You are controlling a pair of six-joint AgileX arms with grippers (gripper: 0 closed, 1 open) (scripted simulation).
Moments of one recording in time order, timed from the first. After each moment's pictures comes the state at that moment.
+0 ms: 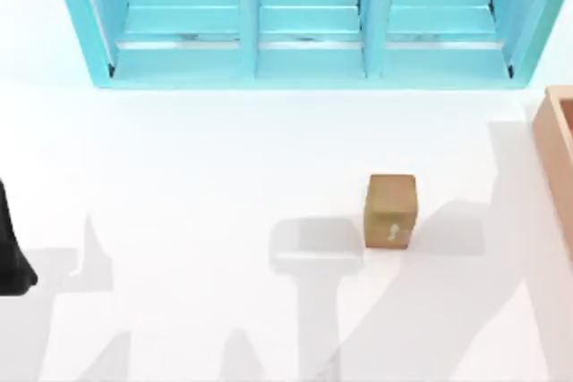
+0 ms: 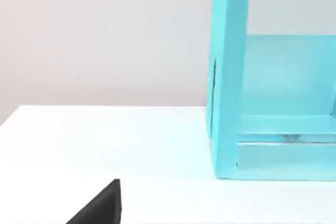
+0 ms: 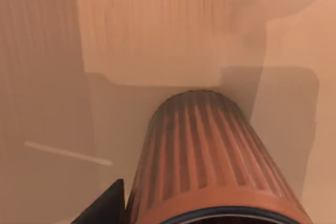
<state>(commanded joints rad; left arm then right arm) 0.00 0.00 0.00 0.00 0.00 0.00 -0.33 2.00 1.43 -1.00 -0.01 -0.28</state>
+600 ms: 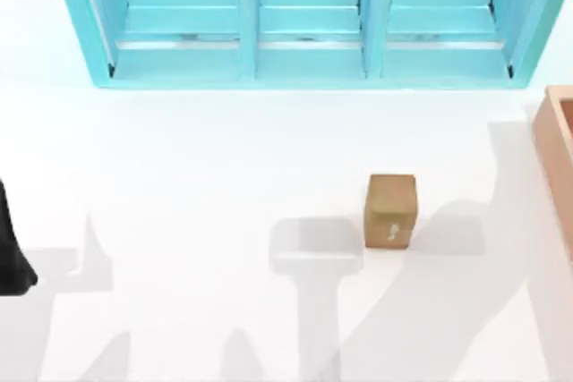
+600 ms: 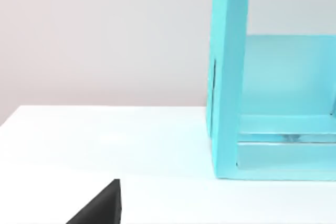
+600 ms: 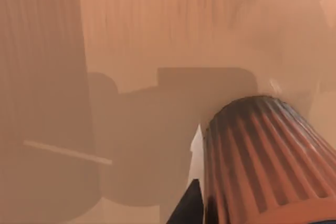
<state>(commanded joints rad) 0.00 0.00 0.00 0.00 0.00 0.00 -0.33 2.00 1.43 -1.00 -0.01 -0.28</state>
